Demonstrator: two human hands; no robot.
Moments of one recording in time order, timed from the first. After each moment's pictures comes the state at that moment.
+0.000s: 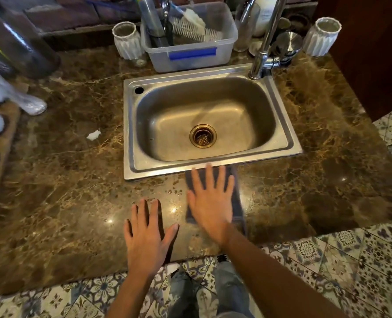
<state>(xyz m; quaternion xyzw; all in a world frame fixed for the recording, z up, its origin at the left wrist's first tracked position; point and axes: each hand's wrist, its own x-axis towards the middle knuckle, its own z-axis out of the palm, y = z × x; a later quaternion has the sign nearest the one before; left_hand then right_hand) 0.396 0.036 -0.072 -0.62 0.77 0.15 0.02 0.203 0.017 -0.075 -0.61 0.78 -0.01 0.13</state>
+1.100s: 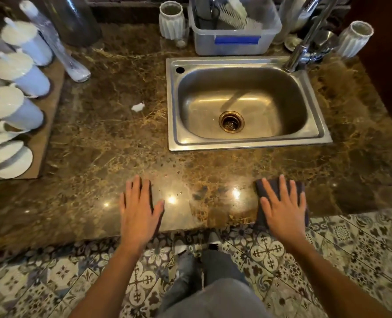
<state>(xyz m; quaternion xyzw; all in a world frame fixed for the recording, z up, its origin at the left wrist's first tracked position) 0.531 0.015 -0.070 -0.64 0.74 0.19 -0.06 0.173 0.131 -0.073 -0.52 0.84 0.07 0.12</state>
